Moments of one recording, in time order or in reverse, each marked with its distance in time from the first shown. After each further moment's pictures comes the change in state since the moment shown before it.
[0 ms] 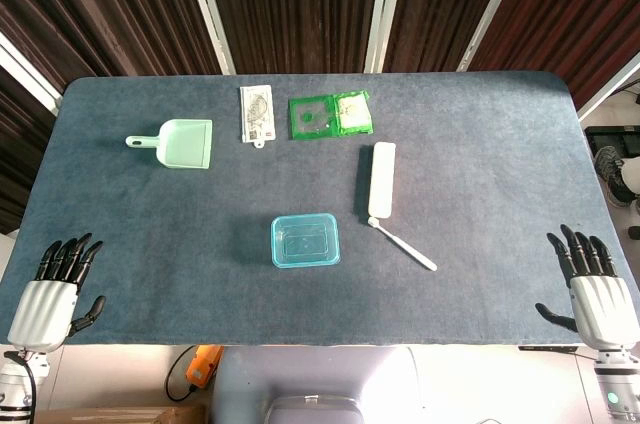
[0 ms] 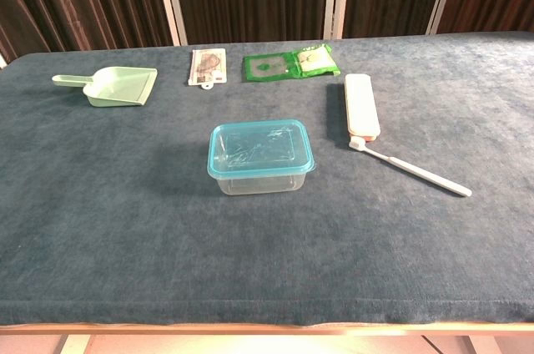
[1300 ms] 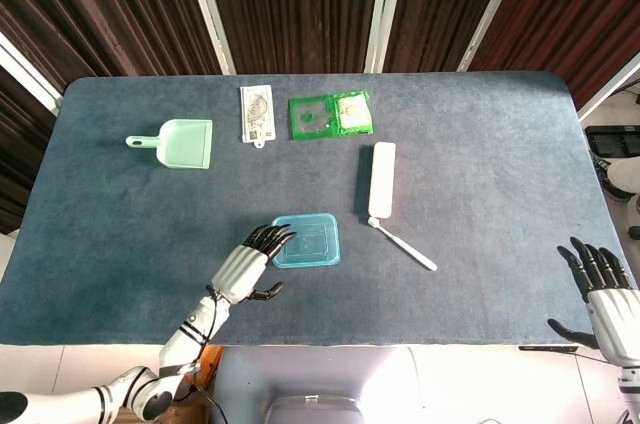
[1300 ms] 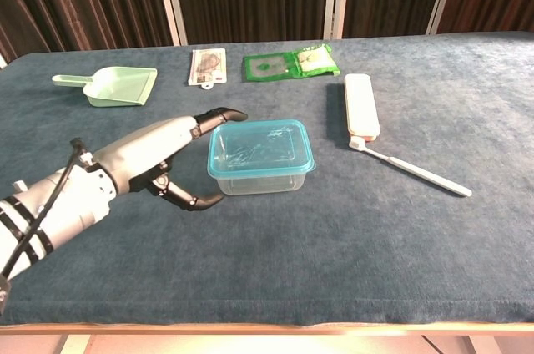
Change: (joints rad) left arm -0.462 -0.593 -0.143 0.255 -0.093 -0.464 -0.114; right arm -0.030 0.086 -0.051 0.031 -0.087 0.010 0.183
